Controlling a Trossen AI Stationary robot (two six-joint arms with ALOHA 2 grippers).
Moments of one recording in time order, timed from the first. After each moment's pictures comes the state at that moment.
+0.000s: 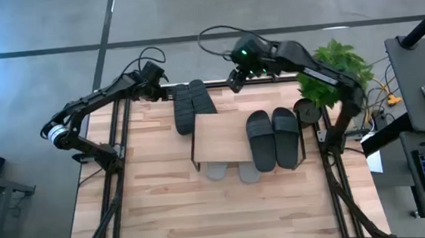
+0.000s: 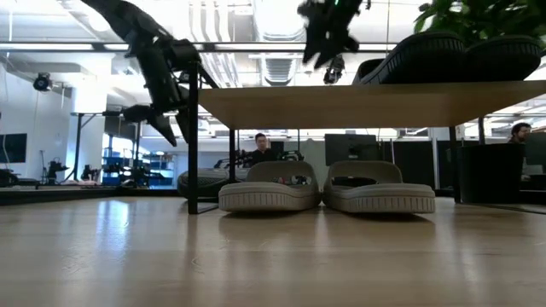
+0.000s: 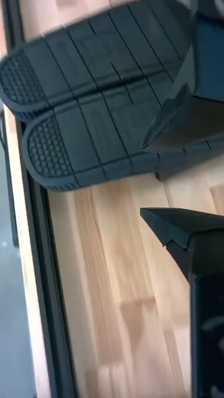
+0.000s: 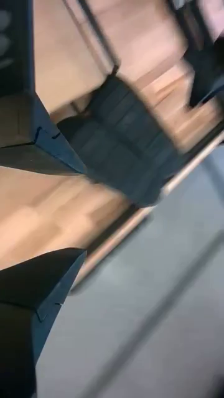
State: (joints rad) left arm 0.80 1.41 1.09 -0.72 -0.09 -0.58; right arm -0.44 1.73 1.94 -1.05 0.18 0.17
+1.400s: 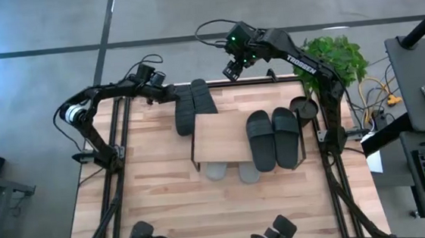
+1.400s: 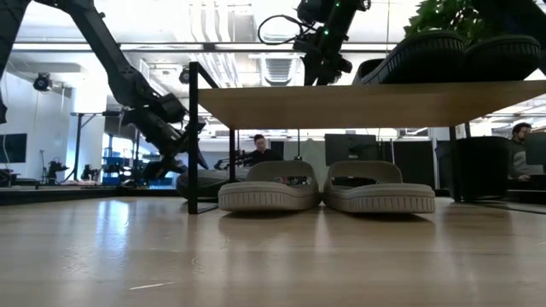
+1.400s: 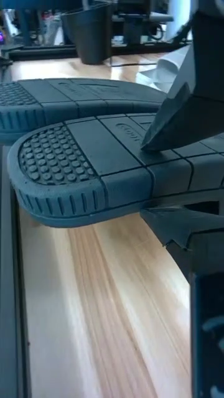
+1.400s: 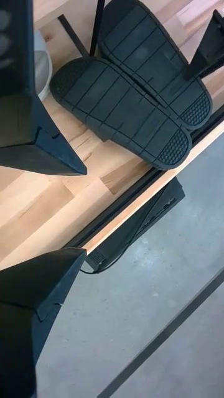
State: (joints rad) left arm 1.07 1.67 0.89 -0.15 0.65 -0.48; right arm -0.58 1.97 2.19 -1.22 0.13 0.06
